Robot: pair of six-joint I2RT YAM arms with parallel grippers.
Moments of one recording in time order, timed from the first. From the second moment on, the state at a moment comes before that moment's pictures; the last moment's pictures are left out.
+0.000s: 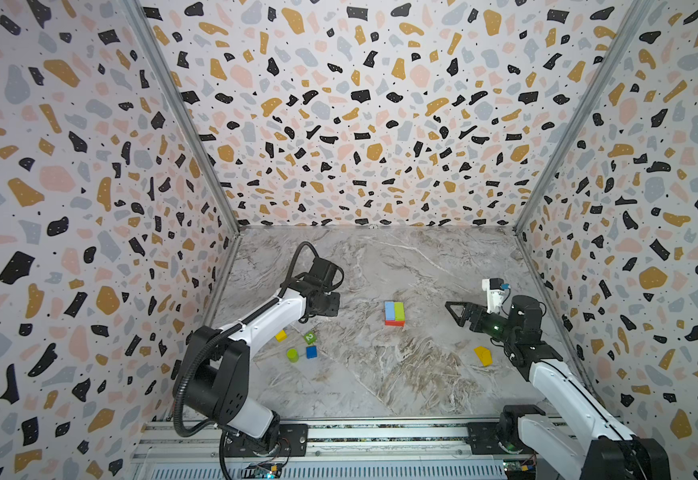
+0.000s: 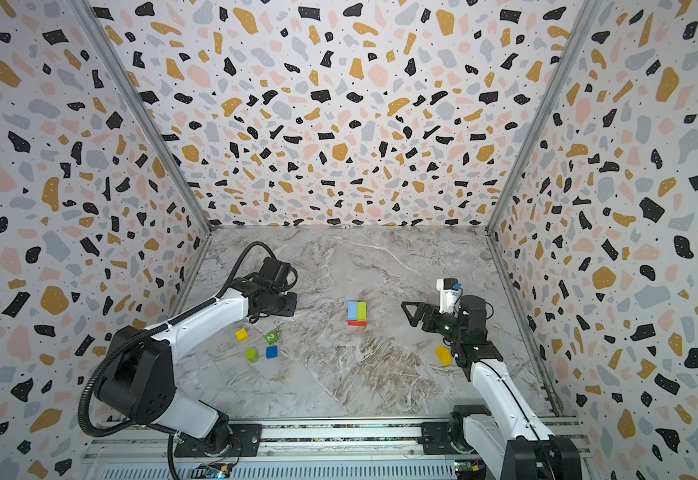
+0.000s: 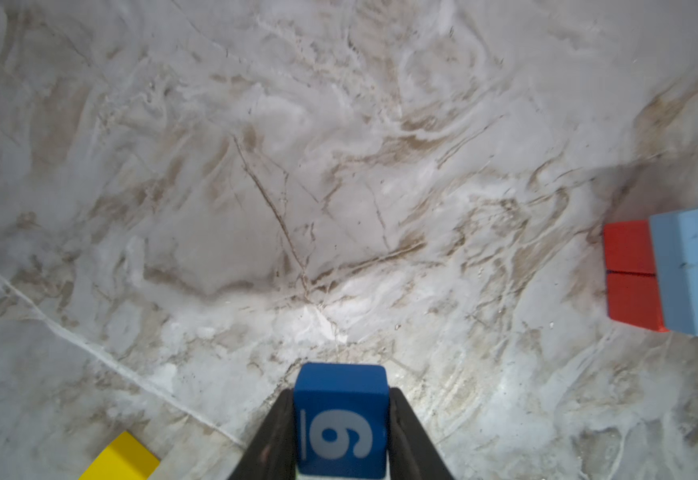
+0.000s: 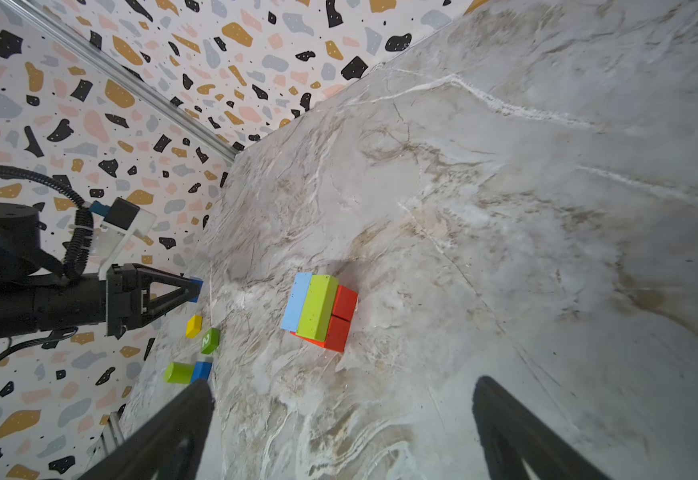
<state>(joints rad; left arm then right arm) -0.43 1.53 1.08 -0.64 -0.07 -0.25 0.03 0.94 0.41 0.06 -0.63 0.46</state>
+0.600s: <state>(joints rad) -0.61 1.63 1.29 -0.73 -0.11 -0.41 -0.03 0.99 0.41 0.05 -0.53 0.51</state>
